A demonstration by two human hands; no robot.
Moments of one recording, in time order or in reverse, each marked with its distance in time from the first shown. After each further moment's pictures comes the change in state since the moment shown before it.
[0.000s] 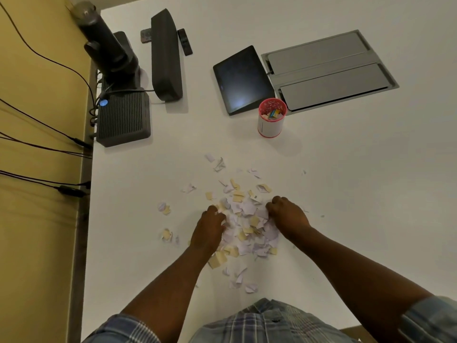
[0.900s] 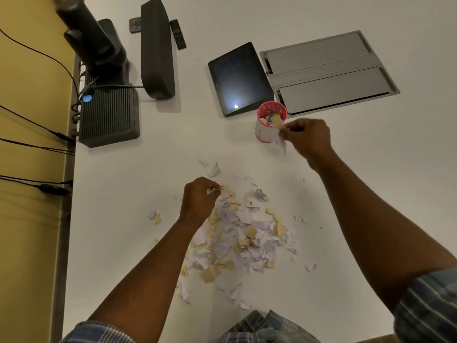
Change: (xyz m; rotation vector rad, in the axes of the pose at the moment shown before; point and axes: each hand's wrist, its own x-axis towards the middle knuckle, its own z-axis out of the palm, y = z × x) left_hand 0.073 0.023 -0.067 -0.502 0.306 -0.059; right_hand 0.100 0.062 -0.150 0.929 0.510 0.377
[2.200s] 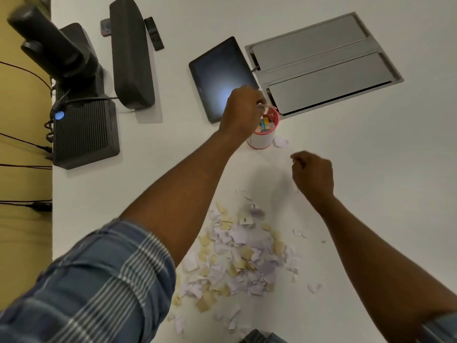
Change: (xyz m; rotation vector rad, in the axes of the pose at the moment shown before) left_hand 0.176 0.168 0.069 0.272 -0.018 0.420; right_hand -0.006 0.087 0.014 -0.349 0.171 -0.024
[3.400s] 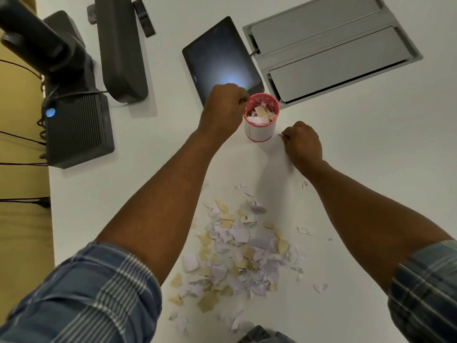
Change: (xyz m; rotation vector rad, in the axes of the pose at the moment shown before) left_hand -0.005 -0.026 -0.010 0.109 -0.097 0.053; right_hand 0.067 0.002 0.045 -0.213 -0.157 -0.139
